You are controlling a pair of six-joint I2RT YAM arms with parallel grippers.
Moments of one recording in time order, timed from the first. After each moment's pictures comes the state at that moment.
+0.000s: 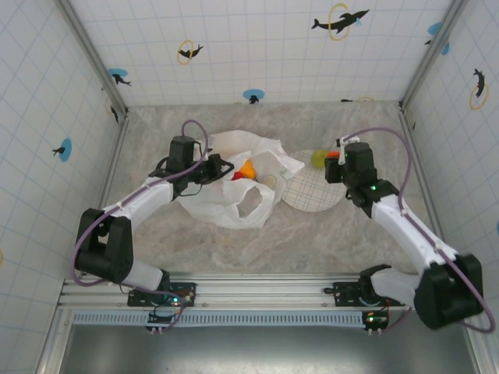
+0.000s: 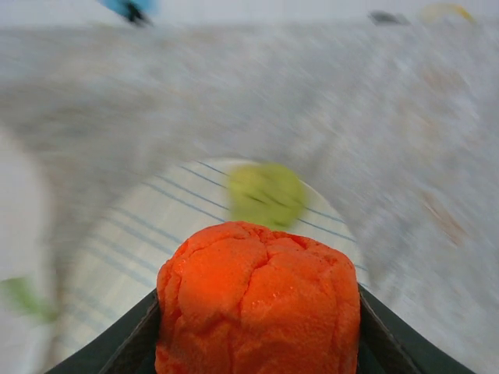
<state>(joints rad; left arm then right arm) -0.33 1.47 0.88 -0.07 0.62 -0.66 0.37 1.11 0.79 -0.24 0.10 0.15</state>
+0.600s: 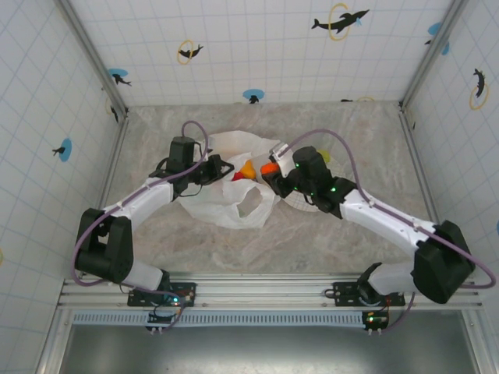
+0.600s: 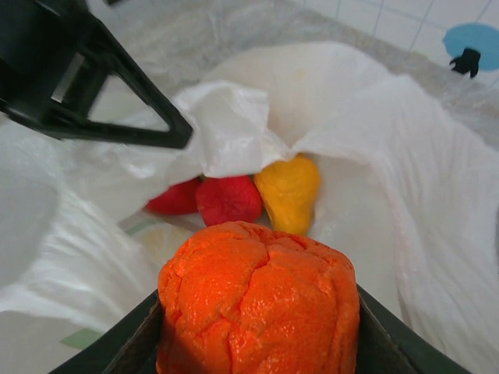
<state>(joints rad) -0.33 1.47 0.88 -0.07 0.62 -0.66 0.74 1.36 0.92 -0.12 -0.07 -0.02</state>
